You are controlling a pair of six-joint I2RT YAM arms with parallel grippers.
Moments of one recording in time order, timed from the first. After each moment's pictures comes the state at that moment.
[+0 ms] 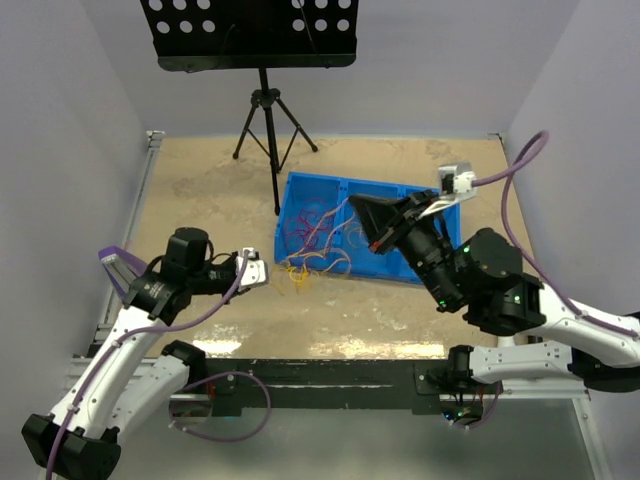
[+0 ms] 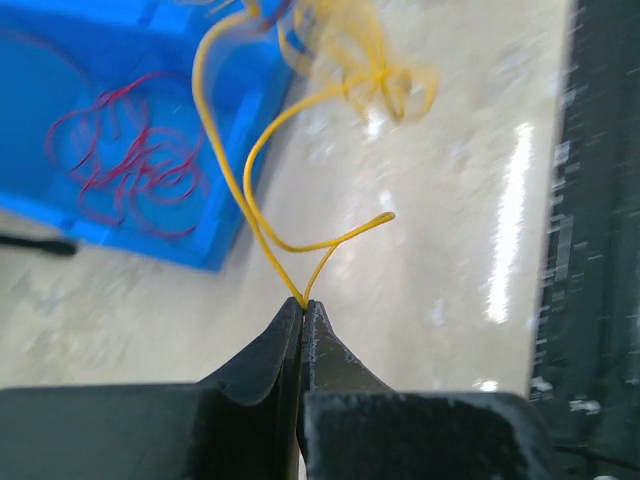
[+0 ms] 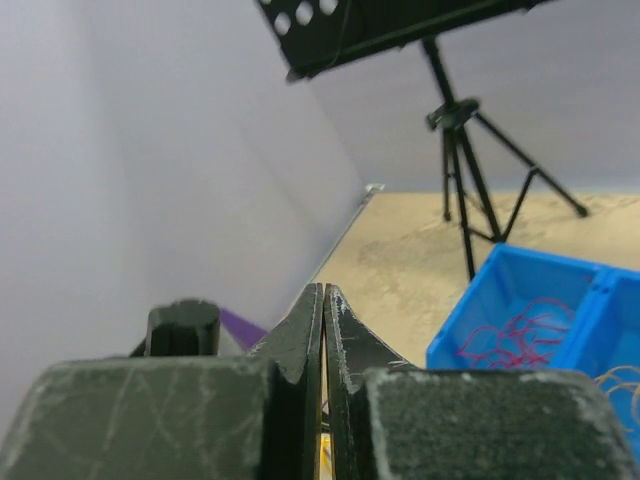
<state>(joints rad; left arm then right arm) -0.36 0.75 0.73 -0.72 0.75 0.78 1.35 0.96 1.30 -0.10 0.77 0.36</state>
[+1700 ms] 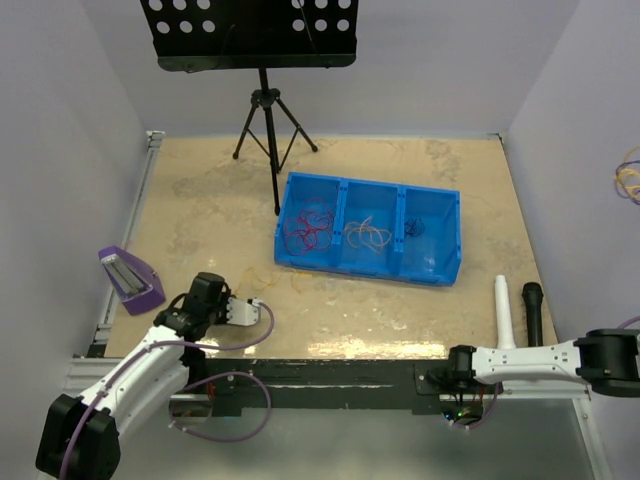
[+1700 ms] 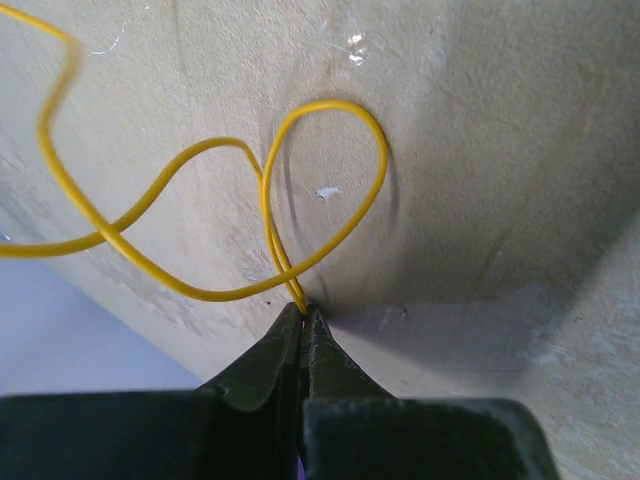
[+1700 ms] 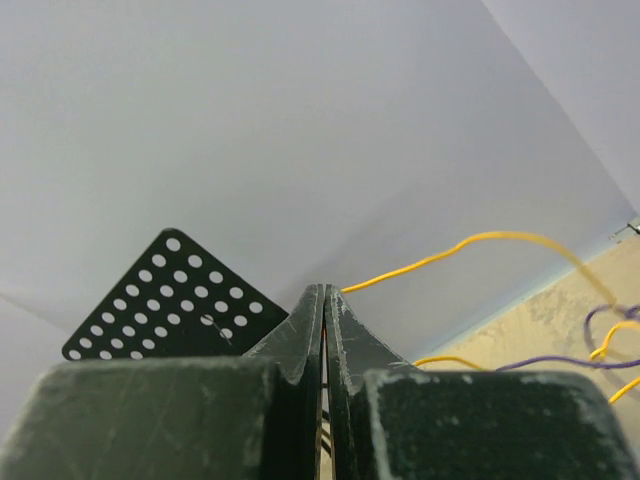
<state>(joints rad) -0.36 0.72 0.20 -0.46 -0.19 1.27 1.35 0.88 1.89 0.57 1.34 -0.74</state>
